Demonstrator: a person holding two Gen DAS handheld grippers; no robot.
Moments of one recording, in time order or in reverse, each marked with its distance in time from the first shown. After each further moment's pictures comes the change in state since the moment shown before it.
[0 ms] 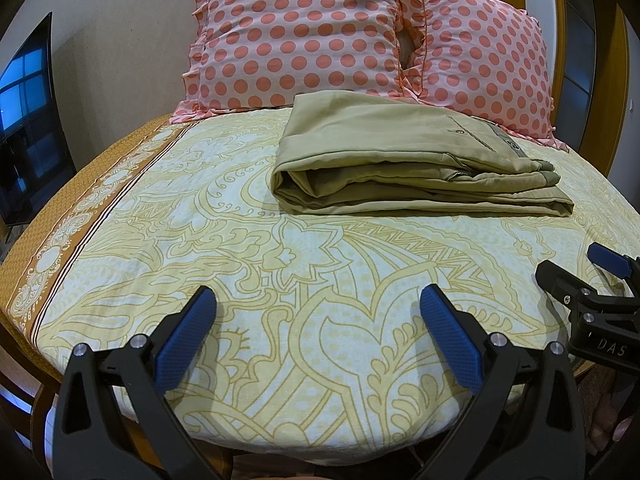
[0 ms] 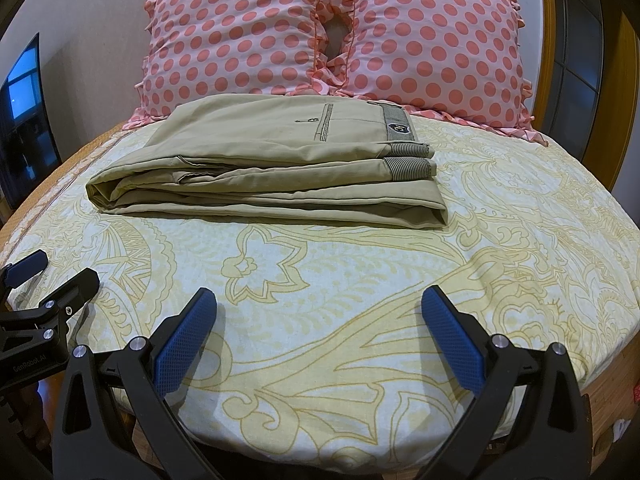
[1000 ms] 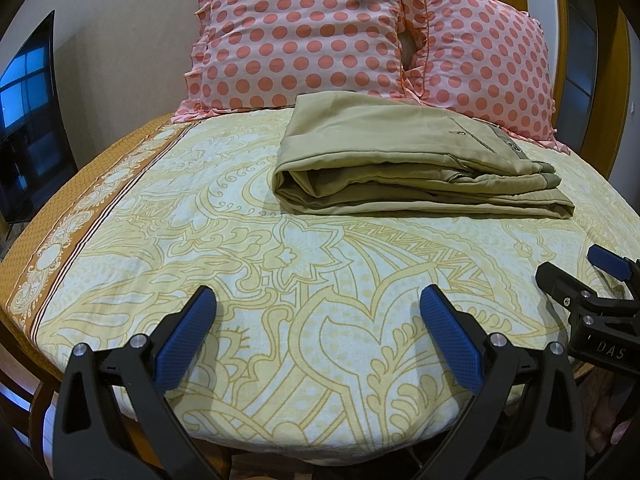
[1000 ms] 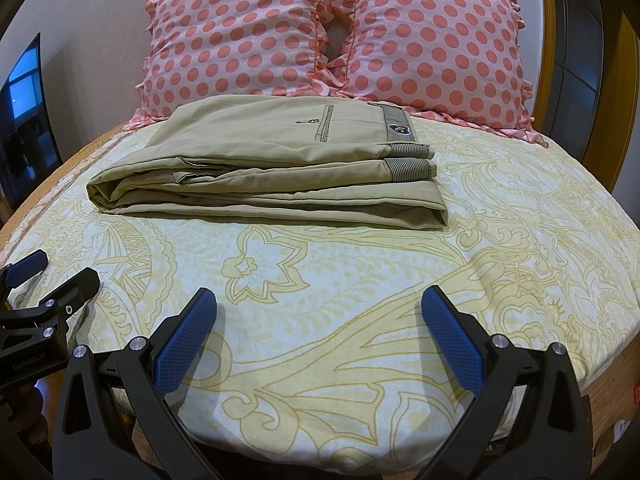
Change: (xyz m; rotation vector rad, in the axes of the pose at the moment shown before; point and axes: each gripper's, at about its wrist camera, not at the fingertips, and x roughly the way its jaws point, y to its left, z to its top) left arm 0.000 0.003 0.002 -0.007 0.002 0.001; right arm 0.000 0.001 0.000 0.002 -0.003 -0.003
